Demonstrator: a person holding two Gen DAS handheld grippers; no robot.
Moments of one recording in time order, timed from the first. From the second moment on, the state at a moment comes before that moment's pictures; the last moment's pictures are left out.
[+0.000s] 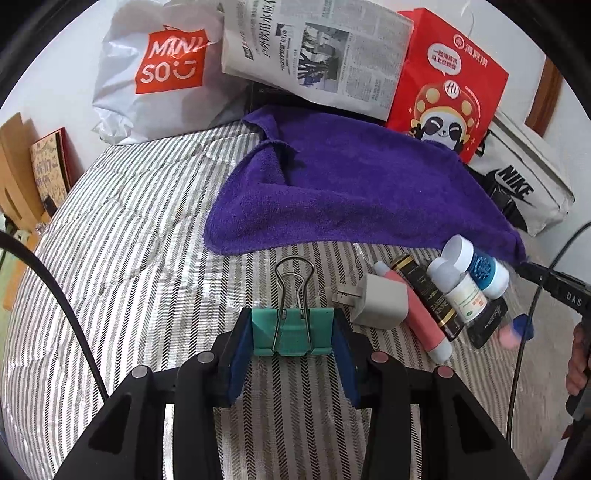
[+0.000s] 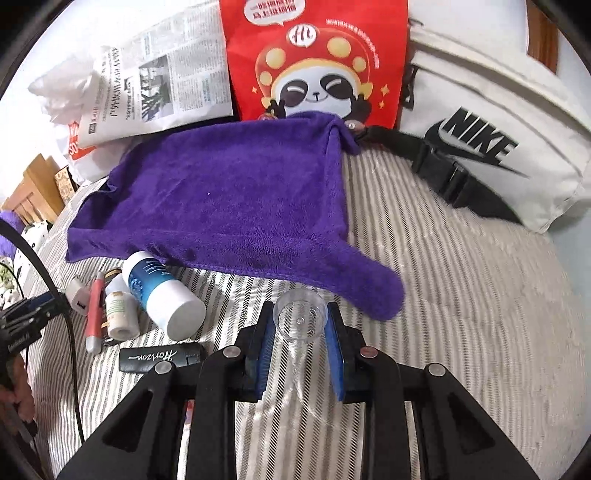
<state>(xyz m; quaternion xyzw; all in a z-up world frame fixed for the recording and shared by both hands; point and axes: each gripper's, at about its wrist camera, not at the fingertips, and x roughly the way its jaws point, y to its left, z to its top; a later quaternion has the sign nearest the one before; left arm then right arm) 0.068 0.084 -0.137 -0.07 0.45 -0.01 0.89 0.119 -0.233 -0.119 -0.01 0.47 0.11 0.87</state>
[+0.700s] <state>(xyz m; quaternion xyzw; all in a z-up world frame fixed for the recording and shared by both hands) 0.092 0.082 -0.063 -0.06 0.40 -0.03 0.91 0.161 -0.217 -0.048 -0.02 0.42 0.15 0.90</state>
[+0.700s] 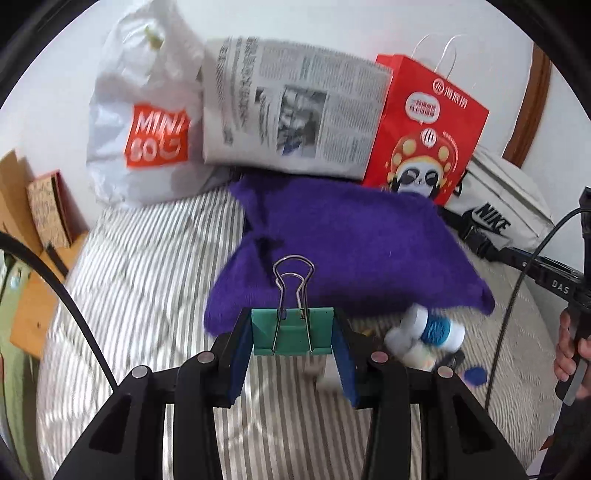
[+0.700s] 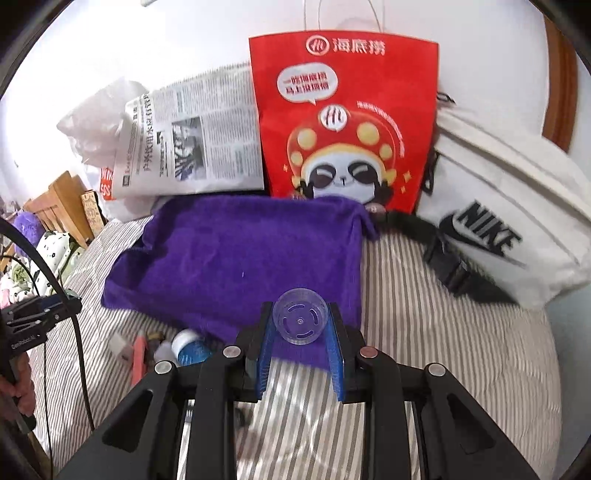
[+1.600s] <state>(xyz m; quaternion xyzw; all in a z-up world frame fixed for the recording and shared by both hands) 0.259 0.058 -0.055 -0.08 0.40 -0.09 0.91 0.304 -0.185 -0.053 -0.02 0.41 0.13 0.90</state>
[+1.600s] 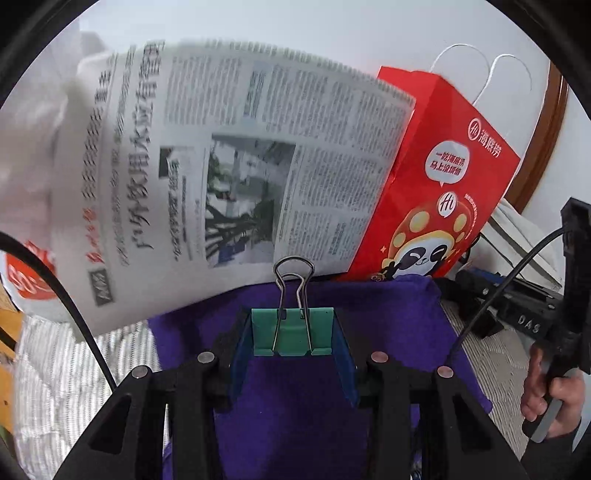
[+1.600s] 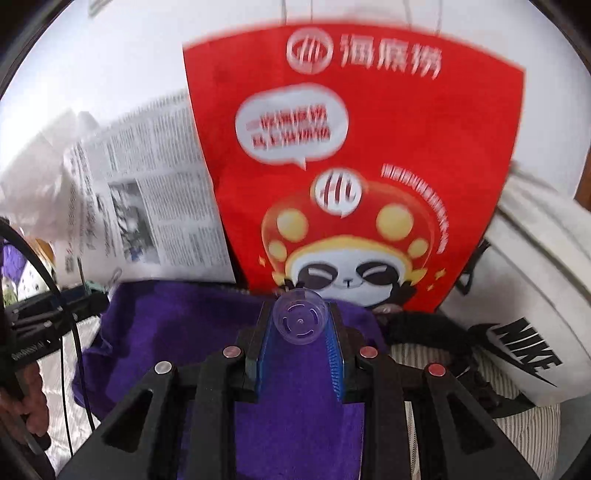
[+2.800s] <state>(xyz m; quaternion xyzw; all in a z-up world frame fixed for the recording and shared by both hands) 0.289 0.038 -0.131 -0.05 0.48 -0.06 0.87 0.338 -0.183 -0.156 -0.05 0.53 0.16 0.83</state>
